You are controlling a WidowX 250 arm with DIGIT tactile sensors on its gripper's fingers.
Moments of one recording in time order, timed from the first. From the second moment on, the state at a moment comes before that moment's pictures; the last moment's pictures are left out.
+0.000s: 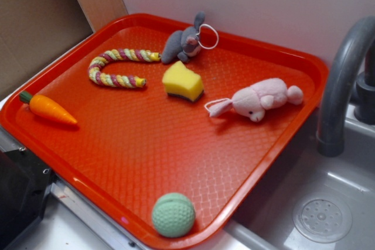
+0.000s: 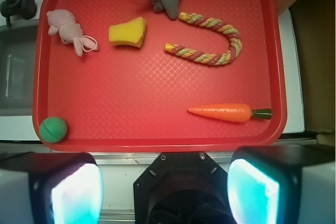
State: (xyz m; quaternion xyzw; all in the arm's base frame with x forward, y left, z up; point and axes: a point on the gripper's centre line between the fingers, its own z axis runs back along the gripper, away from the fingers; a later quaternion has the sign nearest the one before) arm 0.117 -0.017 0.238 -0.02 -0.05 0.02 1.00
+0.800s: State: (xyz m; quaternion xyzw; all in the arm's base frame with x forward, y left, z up) arm 0.127 0.016 0.191 0.00 -0.07 0.25 0.97
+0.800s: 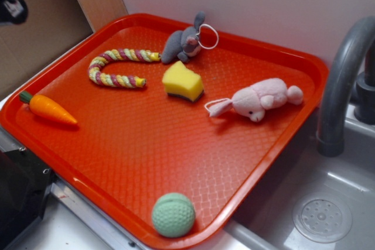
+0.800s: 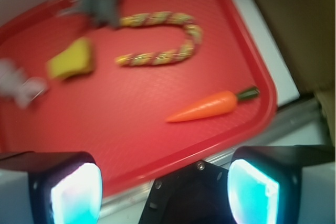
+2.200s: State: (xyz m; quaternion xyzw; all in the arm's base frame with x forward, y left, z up) arm 0.140 0.074 0.044 0.01 -0.03 0.56 0.83
